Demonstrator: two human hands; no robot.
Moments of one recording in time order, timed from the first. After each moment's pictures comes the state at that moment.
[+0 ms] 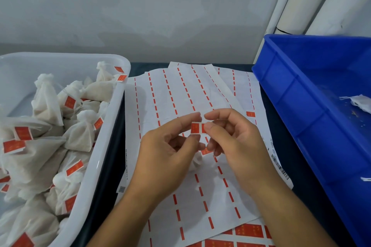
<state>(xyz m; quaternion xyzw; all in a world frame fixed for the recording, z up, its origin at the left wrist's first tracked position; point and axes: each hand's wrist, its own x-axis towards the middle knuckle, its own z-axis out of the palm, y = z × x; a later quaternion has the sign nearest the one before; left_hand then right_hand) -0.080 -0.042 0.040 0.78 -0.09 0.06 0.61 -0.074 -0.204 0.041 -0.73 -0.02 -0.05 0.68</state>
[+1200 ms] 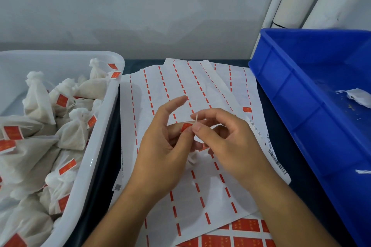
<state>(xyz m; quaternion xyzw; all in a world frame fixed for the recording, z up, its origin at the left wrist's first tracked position) -0.083 -0.047 0.045 0.72 -0.12 0.02 0.68 -0.076 -0.203 0.043 -0.79 -0.05 -0.03 0.60</state>
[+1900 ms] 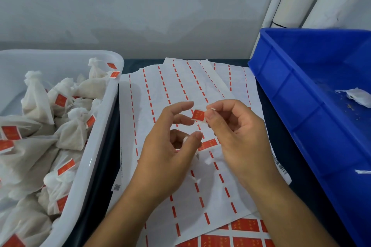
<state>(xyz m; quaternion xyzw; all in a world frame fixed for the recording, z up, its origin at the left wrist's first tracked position) -0.079 -0.049 0.034 0.78 -0.11 0.05 0.61 -0.079 -0.202 0.049 -0.77 0.00 -0.14 0.62</state>
